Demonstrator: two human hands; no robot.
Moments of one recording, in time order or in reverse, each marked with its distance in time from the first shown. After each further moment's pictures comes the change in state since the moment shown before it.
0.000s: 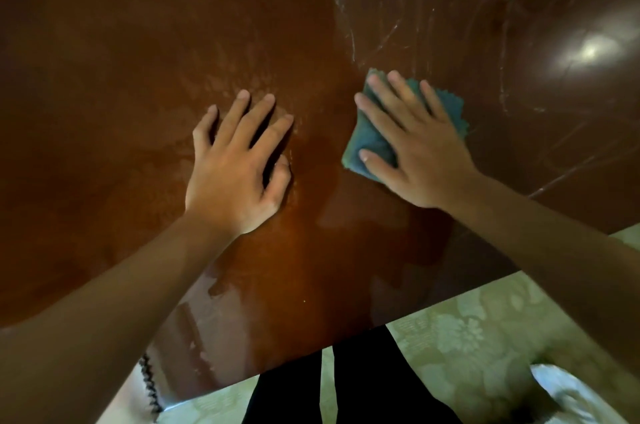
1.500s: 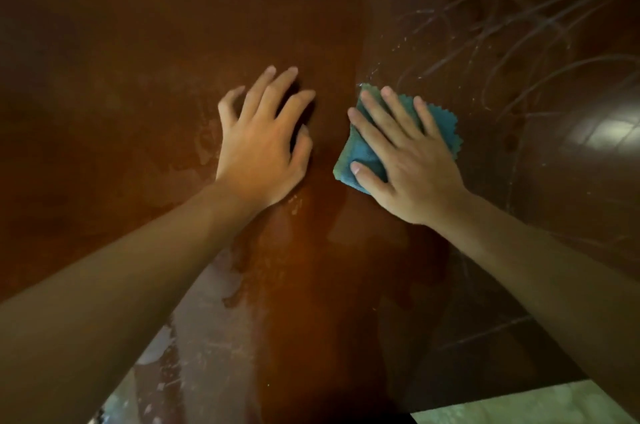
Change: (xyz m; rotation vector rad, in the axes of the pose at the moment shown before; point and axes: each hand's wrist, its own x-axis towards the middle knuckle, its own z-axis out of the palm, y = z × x) left_hand 0.122 -0.004 -0.006 0.015 0.013 -0.232; right_hand 0.098 0.046 -0.015 0.020 0.076 -0.148
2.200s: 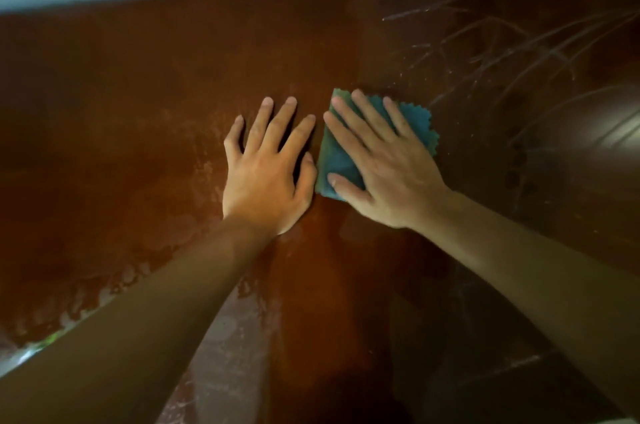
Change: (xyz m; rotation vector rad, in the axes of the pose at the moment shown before) left_hand 0.015 0.003 0.022 0.025 0.004 -0.050; right_hand 0.052 0.008 -0.010 -0.060 -0.142 -0.083
